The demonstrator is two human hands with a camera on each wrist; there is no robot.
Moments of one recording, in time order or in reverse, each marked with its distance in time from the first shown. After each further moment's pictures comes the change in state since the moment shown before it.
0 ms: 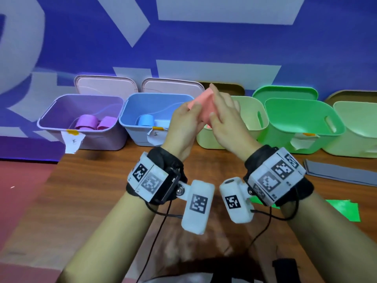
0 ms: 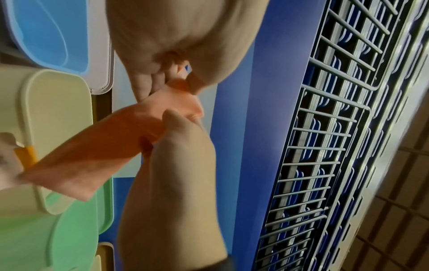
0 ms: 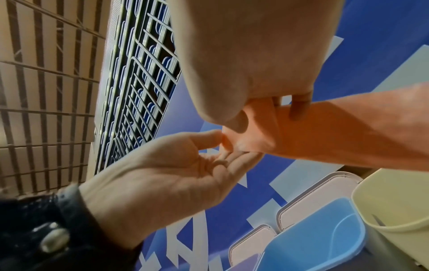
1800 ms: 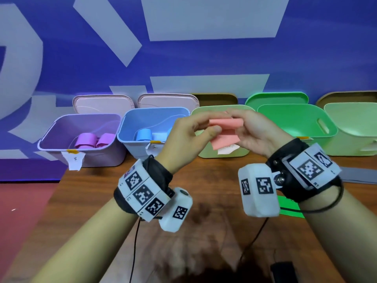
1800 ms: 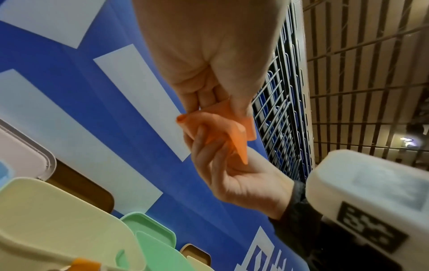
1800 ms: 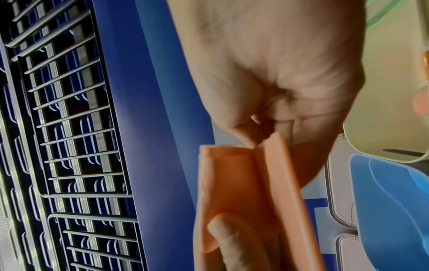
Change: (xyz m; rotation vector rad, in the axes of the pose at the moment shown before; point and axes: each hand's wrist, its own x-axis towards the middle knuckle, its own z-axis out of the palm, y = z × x) left_hand -0.014 0.015 -0.005 0.558 -0.429 0.627; right_hand 0.008 0.011 -0.050 1.112 -0.179 0.638
